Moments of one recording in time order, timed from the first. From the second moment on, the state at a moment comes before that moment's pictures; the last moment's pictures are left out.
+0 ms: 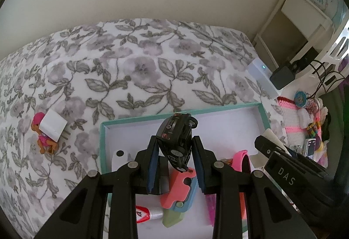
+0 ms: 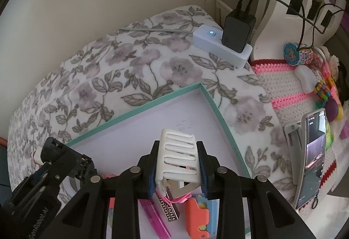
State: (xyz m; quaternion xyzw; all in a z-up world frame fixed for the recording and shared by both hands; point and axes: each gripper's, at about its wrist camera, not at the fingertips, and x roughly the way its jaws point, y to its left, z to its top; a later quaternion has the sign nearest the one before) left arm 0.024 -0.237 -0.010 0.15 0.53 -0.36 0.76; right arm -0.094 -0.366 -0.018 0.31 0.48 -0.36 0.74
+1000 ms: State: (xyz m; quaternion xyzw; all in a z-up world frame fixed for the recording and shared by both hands) left arm 0.052 -0.207 0.018 0.12 0.51 -0.30 0.80; right arm -0.095 -0.363 0.005 0.31 0.46 -0.36 0.75
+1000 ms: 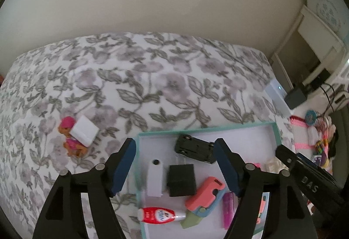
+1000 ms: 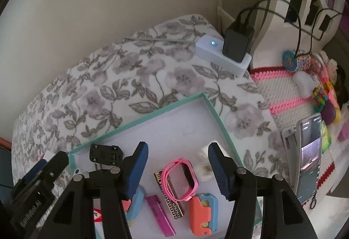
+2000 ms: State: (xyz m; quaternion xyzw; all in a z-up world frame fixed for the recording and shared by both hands) left arm 0.169 -0.008 0.031 -0.02 0.50 -0.05 0.87; right arm -0.024 -0.283 0.026 0.24 0.46 -0.28 0.81
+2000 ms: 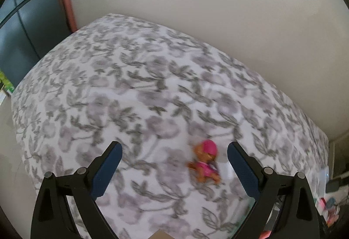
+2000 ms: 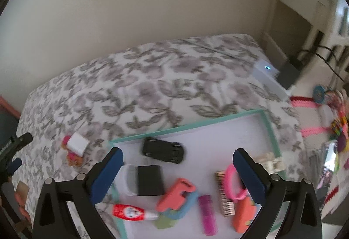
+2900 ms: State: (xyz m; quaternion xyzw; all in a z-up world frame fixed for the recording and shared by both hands) left arm 0.222 0.020 -0.039 -0.04 0.56 -0.05 0.83; right arm 0.099 -0.180 -0.031 0.21 0.49 -0.14 0.83
